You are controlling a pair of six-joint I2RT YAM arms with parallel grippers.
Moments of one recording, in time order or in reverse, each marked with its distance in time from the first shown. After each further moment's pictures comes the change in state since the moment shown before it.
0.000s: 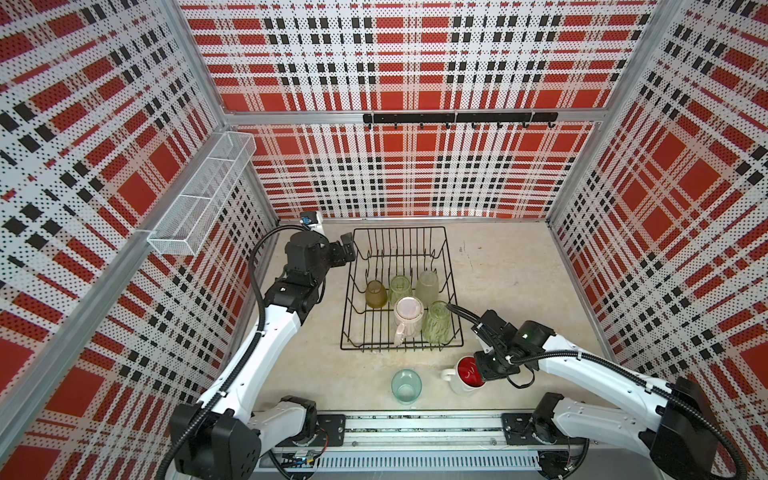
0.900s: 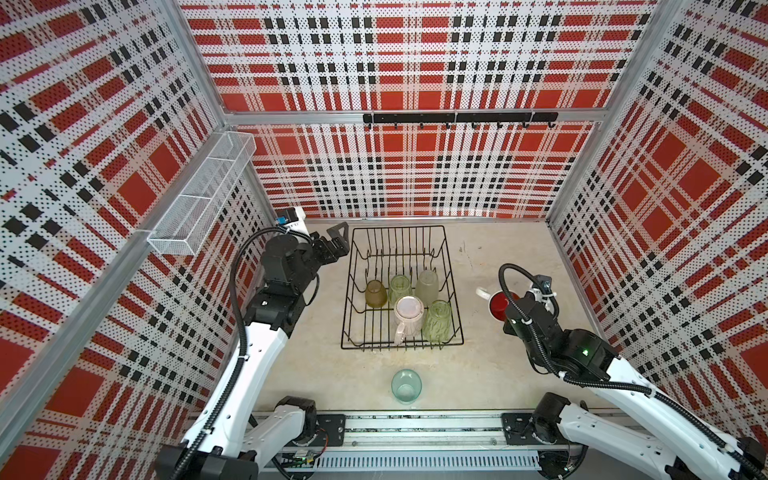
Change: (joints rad) left arm 0.050 -0.105 0.023 0.038 0.257 -0.208; right arm -0.014 -0.294 0.171 0.145 0.841 0.086
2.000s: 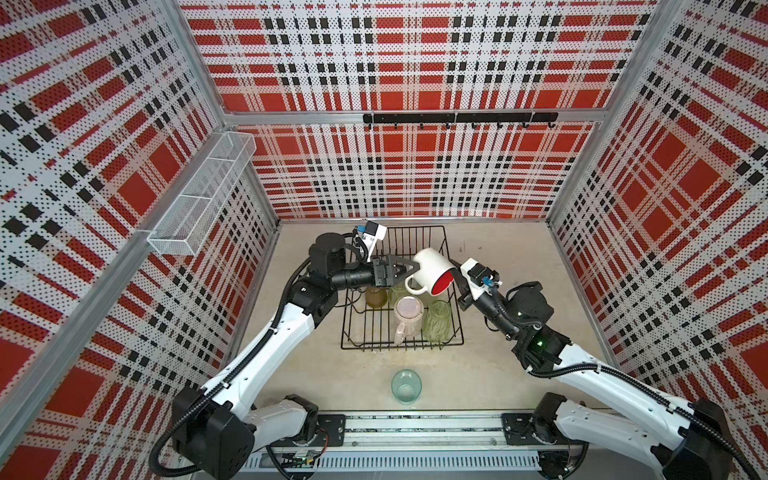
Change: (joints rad) left arm -0.274 0.160 -0.005 0.071 0.750 -0.235; right arm -0.002 0.186 -0.191 1.304 -0.739 -1.022
